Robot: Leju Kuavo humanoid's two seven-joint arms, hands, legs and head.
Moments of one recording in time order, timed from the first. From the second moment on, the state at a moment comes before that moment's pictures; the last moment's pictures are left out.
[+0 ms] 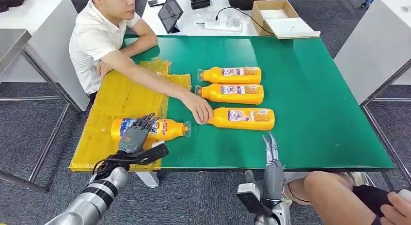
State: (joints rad) left arm -0.45 -0.04 -0.26 -0.71 -0.96 0.38 -0.20; right arm 0.08 0.09 0.13 -1.29 0.42 -0.62 -0.58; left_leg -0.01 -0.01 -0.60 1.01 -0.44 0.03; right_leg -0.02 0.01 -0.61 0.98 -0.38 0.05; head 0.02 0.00
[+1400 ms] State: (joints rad) left arm -0.16 -0.11 -0.30 -1.34 -0.28 0.23 -0.49; right arm 0.14 0.12 0.00 -1.43 0.52 -0.62 -0.61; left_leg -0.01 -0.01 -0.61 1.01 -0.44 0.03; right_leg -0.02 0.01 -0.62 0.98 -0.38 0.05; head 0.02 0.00
